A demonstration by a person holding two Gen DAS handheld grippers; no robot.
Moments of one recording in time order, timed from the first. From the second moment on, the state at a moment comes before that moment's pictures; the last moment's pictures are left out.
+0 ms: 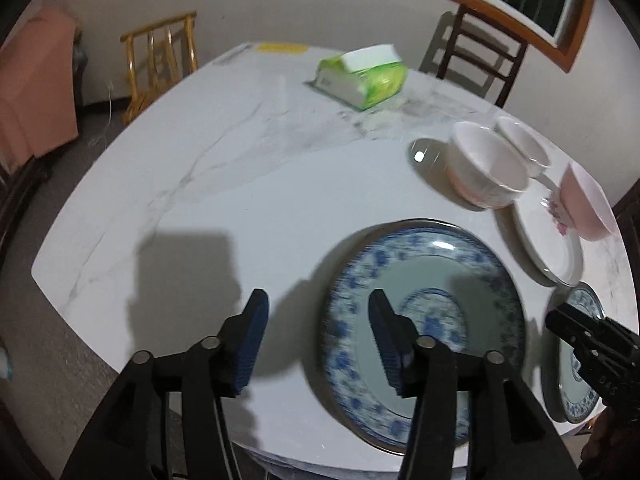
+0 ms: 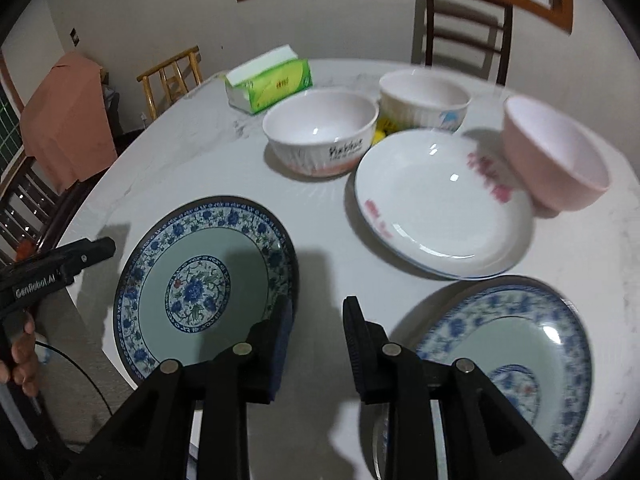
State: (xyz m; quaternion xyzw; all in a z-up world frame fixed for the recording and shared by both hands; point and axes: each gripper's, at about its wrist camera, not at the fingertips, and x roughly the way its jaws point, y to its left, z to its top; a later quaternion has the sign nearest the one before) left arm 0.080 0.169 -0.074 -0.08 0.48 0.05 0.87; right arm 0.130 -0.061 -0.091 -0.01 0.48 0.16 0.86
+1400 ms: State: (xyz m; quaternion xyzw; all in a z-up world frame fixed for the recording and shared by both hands) left arm 0.024 -0.047 -0.067 0.00 0.49 -0.06 0.87; right arm 0.048 -0.207 -0.065 0.00 0.44 0.05 0.90
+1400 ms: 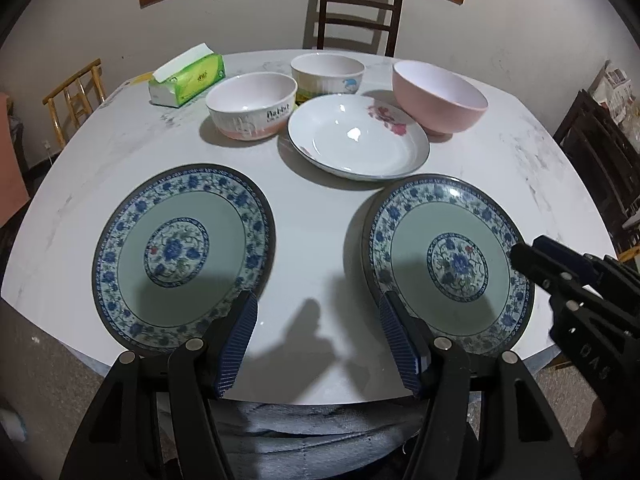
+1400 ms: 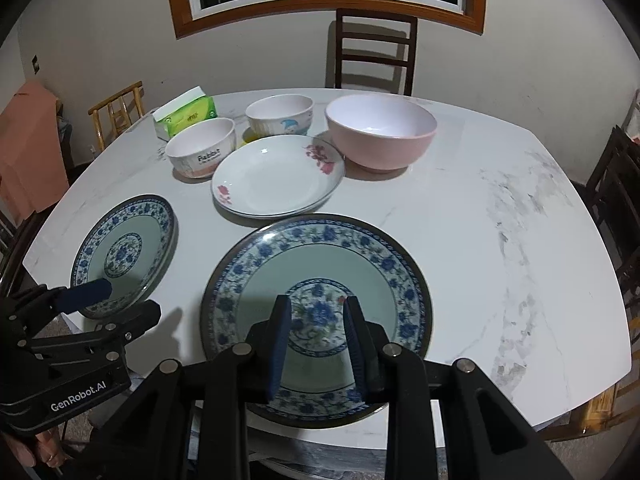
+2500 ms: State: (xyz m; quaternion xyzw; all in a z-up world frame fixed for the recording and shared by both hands) left arm 0.068 -0.051 -0.105 -0.11 0.55 -0.13 0.81; right arm 0.096 -0.327 -0.118 0.14 0.52 0.13 0.83
